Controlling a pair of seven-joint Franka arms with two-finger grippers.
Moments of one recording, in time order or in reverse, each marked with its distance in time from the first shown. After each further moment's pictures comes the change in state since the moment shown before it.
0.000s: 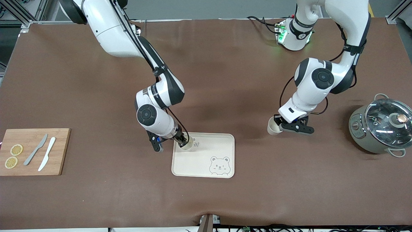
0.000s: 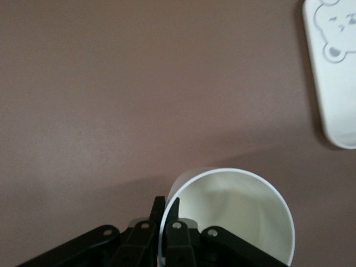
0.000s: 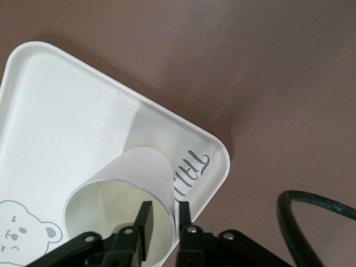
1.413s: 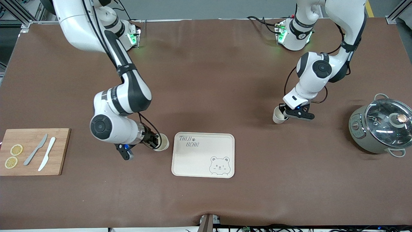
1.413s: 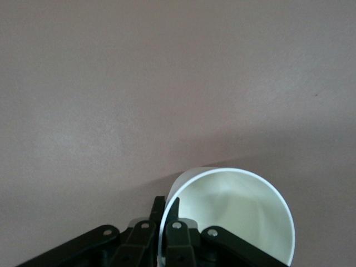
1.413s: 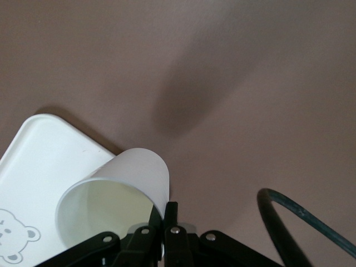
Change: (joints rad) left arm 0.045 -0.026 -0.001 -0.293 0.000 0.252 0.062; right arm -0.172 -0.113 -0.028 0.046 -0.008 -0.344 -0.325
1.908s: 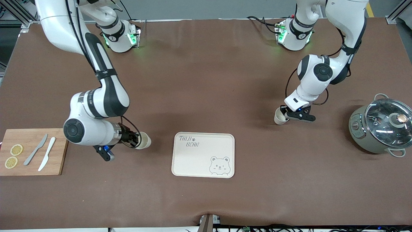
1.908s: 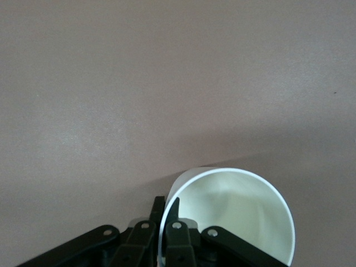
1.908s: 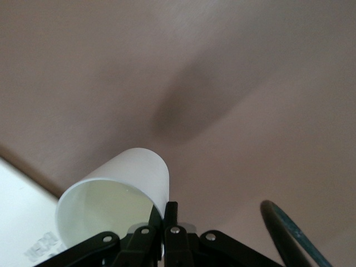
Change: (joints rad) left arm 0.018 0.023 0.000 0.011 0.000 0.007 0.017; right arm -0.113 -0.069 -0.005 -0.139 -0.084 -0.002 -0.251
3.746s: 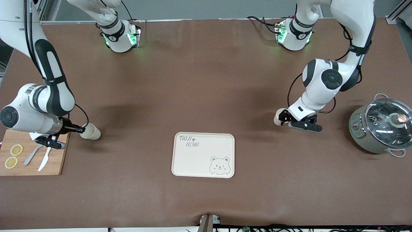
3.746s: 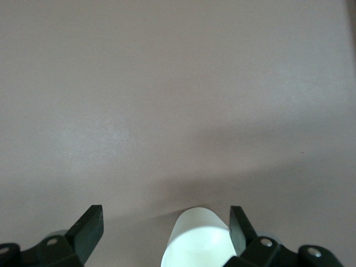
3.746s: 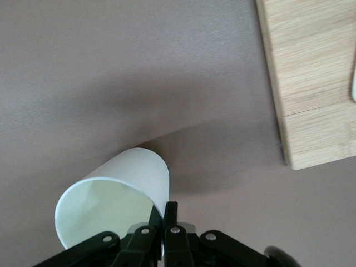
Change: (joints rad) left arm 0.002 -0.012 0.000 0.239 -0.003 -0.267 0.003; right arm -0.387 -0.104 -0.006 -0.351 -0.114 0.267 -0.834
